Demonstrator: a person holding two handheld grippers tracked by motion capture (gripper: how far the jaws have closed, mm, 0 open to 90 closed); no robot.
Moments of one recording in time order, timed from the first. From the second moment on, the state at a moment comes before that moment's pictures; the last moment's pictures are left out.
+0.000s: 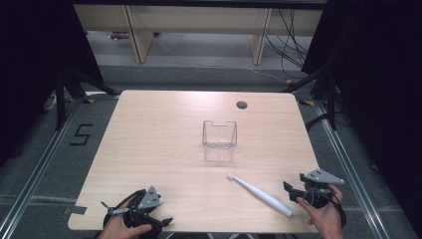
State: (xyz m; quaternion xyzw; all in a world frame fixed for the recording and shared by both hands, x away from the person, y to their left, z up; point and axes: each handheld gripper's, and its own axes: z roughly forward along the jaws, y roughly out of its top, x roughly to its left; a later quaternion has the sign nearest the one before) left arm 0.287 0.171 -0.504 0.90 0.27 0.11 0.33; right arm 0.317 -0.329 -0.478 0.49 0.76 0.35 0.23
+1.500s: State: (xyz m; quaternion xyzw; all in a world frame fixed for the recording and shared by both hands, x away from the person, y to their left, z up) left arm 0.289 0.171 -0.506 0.90 0.26 0.10 0.32; right arm 0.344 -0.224 -0.450 0.32 0.92 0.18 0.11
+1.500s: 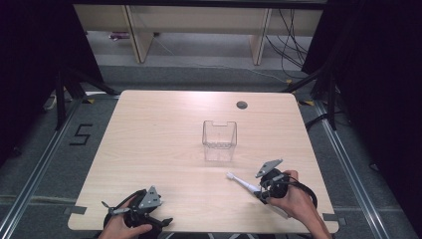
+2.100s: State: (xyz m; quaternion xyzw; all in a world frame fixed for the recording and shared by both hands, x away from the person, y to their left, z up) left arm 0.288 0.171 -0.506 0.90 0.26 0.11 0.32; right arm 0.361 -0.209 -0.462 0.30 0.95 0.12 0.07
